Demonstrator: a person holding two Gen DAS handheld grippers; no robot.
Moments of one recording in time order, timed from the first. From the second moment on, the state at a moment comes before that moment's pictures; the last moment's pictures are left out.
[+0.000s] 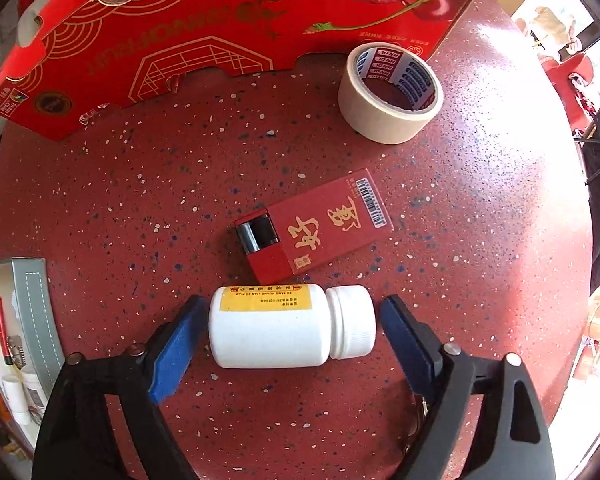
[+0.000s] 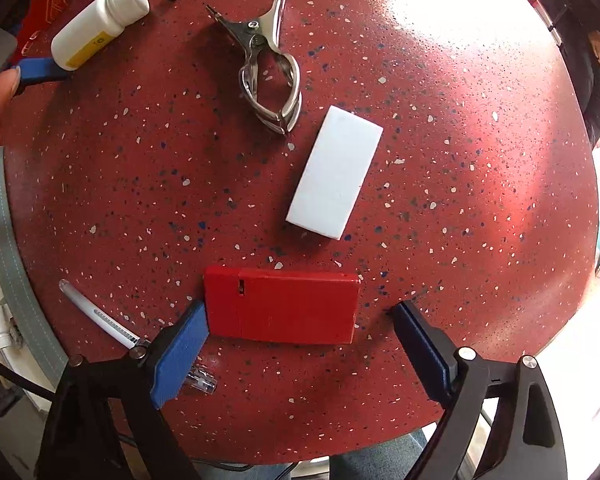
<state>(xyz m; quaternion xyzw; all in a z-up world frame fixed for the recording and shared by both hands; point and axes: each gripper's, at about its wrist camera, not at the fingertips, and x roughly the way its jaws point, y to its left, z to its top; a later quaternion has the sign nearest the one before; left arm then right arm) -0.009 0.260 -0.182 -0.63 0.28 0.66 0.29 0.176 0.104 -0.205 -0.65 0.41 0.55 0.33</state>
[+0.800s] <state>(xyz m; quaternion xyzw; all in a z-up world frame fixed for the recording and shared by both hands) 0.030 0.140 -0.121 -0.61 0.28 0.65 0.35 0.225 0.104 -0.162 -0.64 0.38 0.58 0.33</state>
